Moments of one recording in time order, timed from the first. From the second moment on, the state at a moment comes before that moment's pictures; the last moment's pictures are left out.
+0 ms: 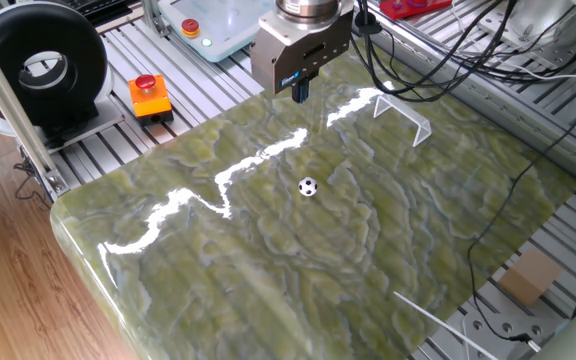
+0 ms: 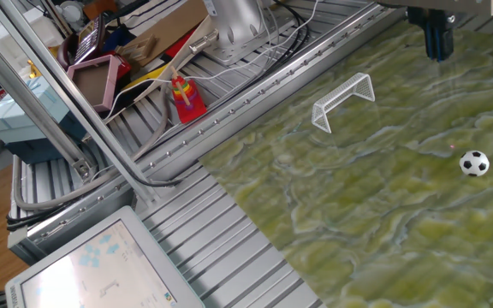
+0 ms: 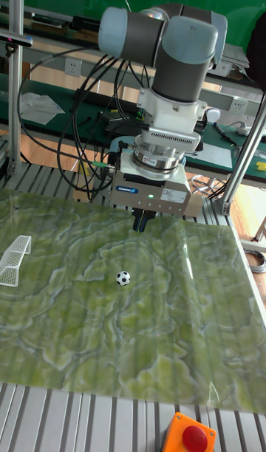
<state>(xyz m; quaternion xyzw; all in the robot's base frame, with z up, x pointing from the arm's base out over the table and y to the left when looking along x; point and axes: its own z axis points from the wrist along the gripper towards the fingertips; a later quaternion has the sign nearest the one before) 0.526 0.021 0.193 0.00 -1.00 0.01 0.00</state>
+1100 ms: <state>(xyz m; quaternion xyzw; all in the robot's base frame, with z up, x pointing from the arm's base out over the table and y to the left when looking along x) 0.538 0.069 0.193 0.03 -1.00 0.01 -0.01</state>
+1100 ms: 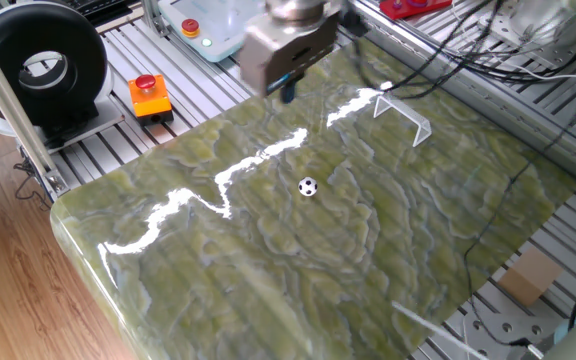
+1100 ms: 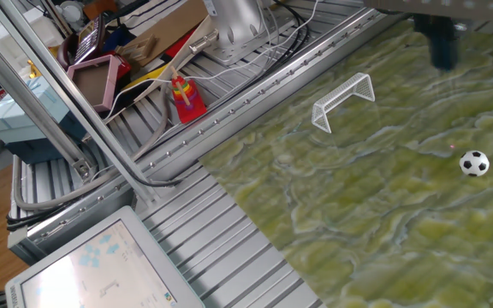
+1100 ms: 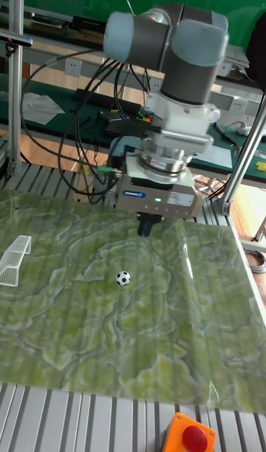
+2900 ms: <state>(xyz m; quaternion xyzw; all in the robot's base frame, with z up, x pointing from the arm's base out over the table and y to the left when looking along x) 0.479 0.155 0.136 0.00 -1.00 0.01 0.01</state>
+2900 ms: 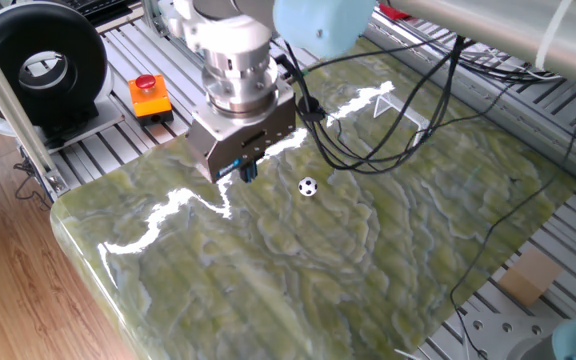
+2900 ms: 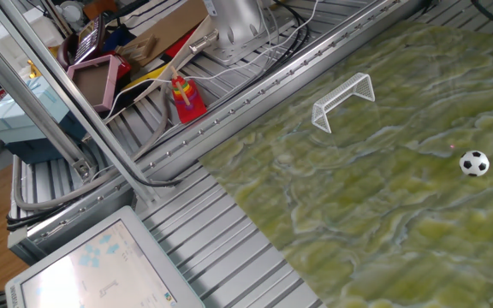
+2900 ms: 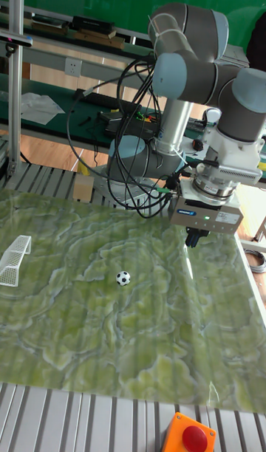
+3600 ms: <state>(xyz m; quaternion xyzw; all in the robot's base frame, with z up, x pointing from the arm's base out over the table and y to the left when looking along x) 0.472 0.143 0.127 0.00 -1.00 0.02 0.01</state>
